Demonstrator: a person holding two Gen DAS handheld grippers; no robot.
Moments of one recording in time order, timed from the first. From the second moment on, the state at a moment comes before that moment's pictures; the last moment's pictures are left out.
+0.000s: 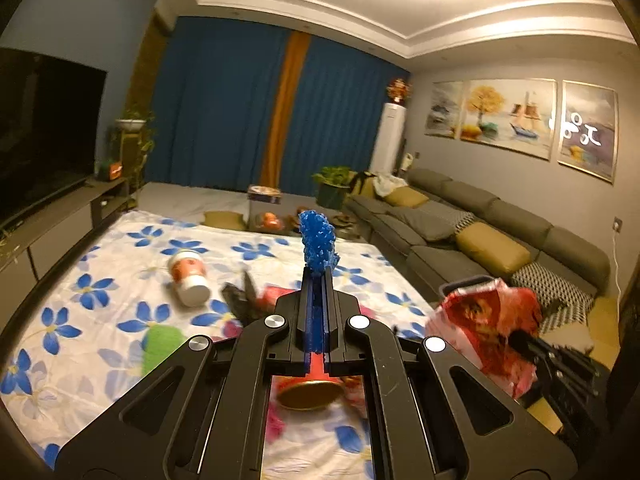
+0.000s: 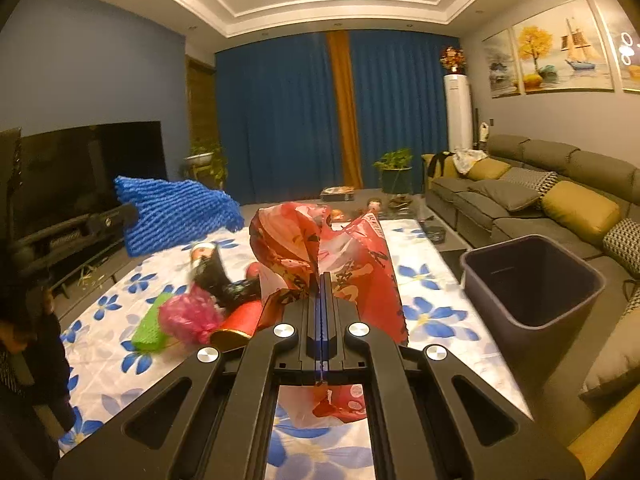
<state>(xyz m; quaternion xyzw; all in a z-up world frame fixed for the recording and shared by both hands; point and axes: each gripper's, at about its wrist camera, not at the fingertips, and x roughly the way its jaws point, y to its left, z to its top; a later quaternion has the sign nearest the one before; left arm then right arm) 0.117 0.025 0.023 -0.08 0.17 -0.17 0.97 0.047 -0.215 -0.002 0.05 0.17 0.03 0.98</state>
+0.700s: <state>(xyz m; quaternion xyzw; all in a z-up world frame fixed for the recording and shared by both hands) 0.134 -0.156 0.029 -0.03 0.15 -0.28 0.95 0.056 -0.358 0.020 0.05 0.12 -0.15 0.98</state>
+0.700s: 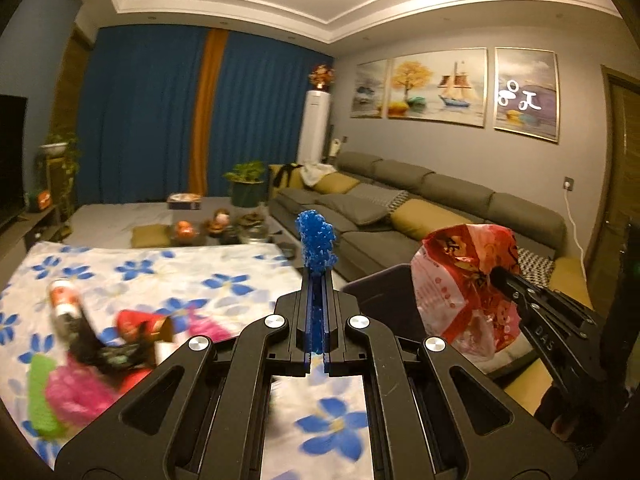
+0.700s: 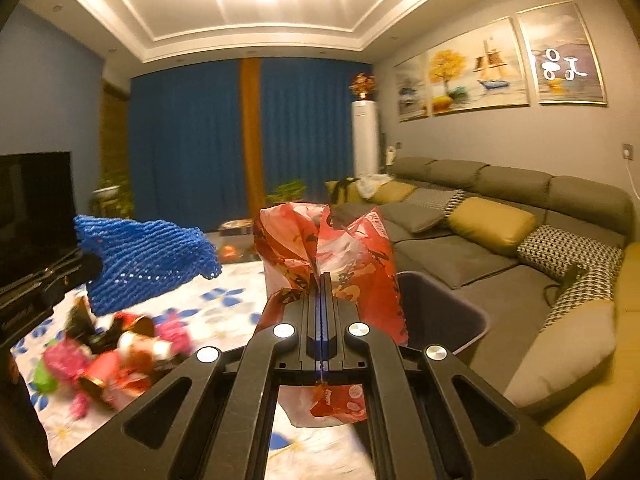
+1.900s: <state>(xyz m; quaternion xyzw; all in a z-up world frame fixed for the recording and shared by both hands) 0.217 -0.322 -0.028 -0.04 0.22 -0.38 0.90 0.121 -0.445 -0.007 0.09 0.14 -0.21 0.96</state>
